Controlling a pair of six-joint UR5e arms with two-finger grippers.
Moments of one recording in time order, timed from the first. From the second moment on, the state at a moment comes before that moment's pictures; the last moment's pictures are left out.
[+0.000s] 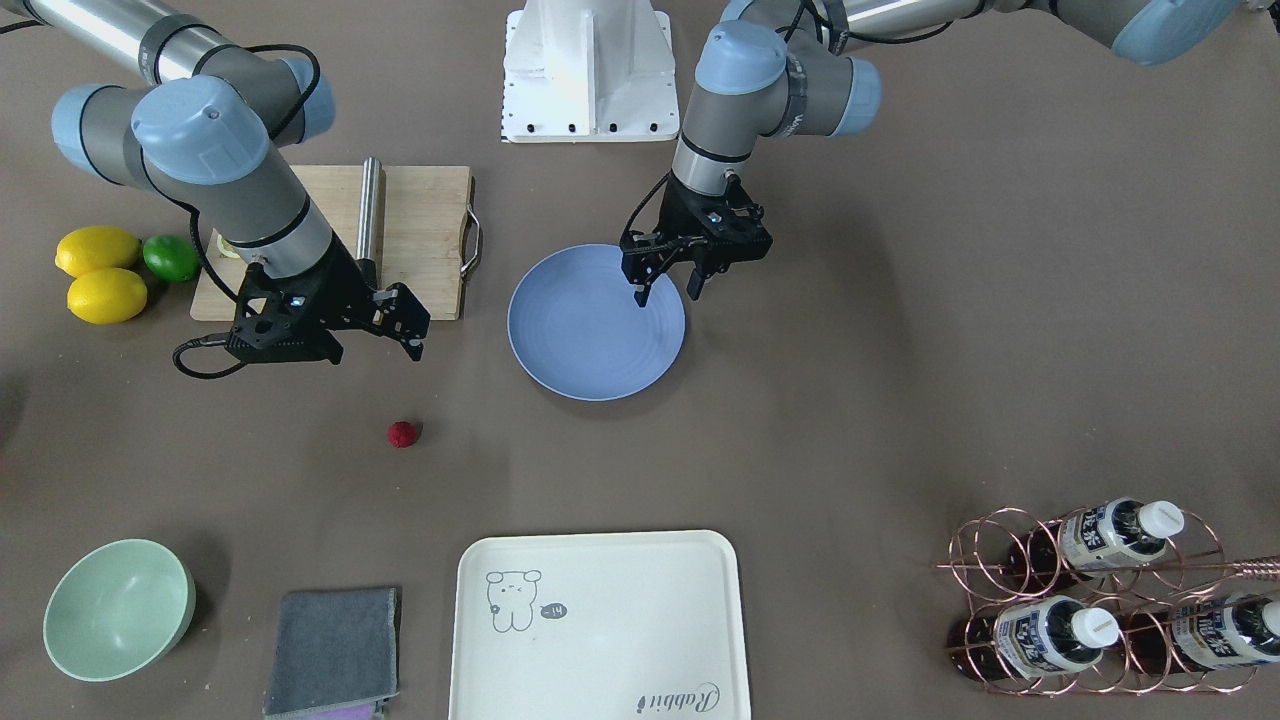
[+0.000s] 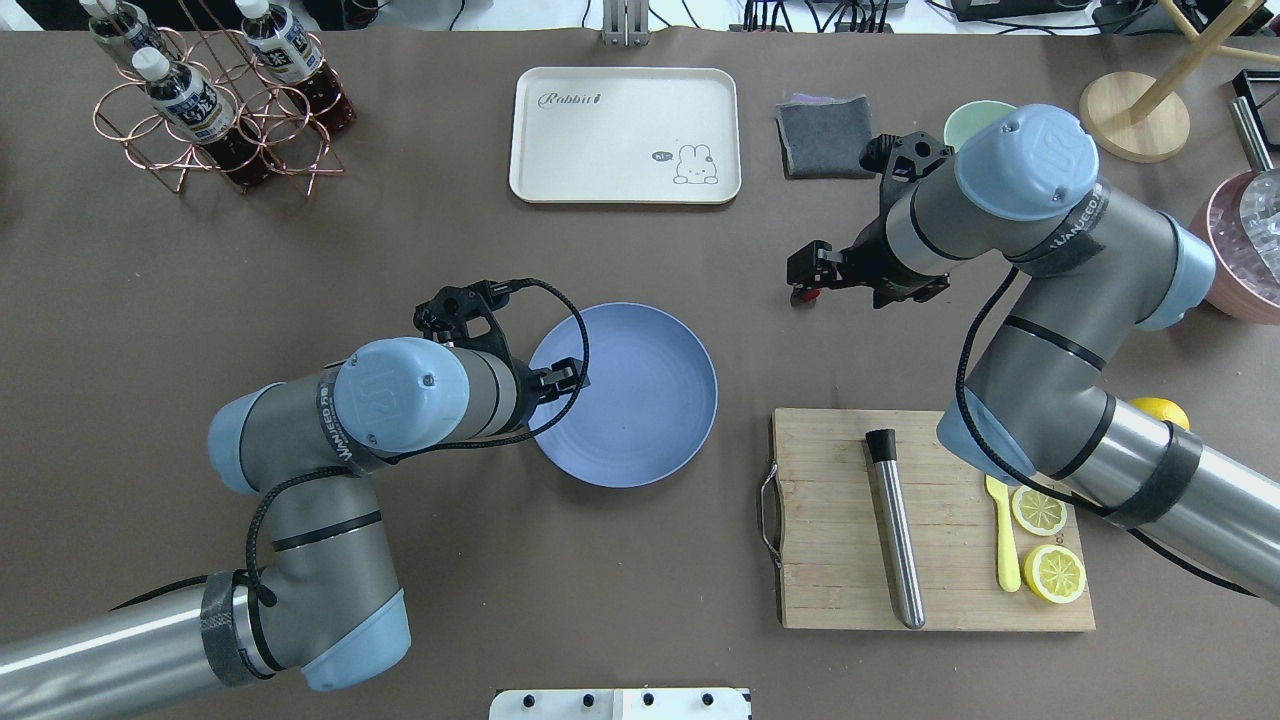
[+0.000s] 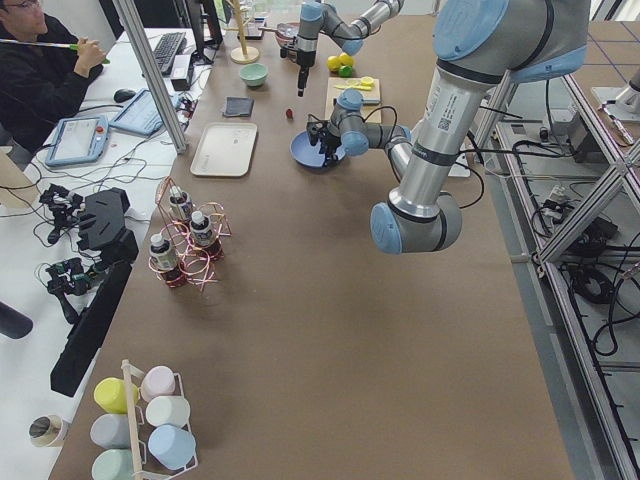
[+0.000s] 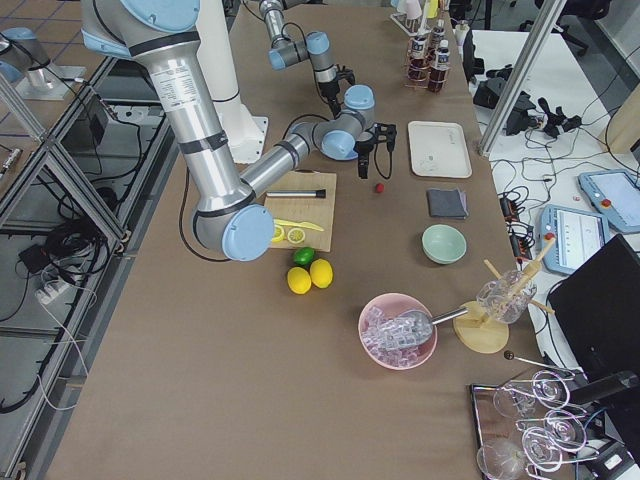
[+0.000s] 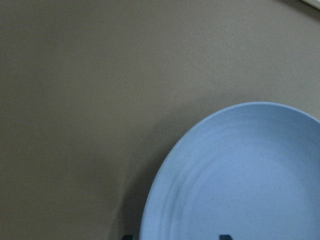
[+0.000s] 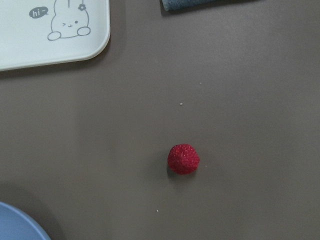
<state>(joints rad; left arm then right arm) -0.43 -2.11 -1.71 -1.92 -1.61 -1.62 0.75 -1.13 1.70 -1.28 2.01 1.18</state>
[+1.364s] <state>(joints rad) -0.51 -2.11 -1.72 -1.93 -1.67 -1.58 0.74 -0.99 1.42 -1.28 1.95 0.99</state>
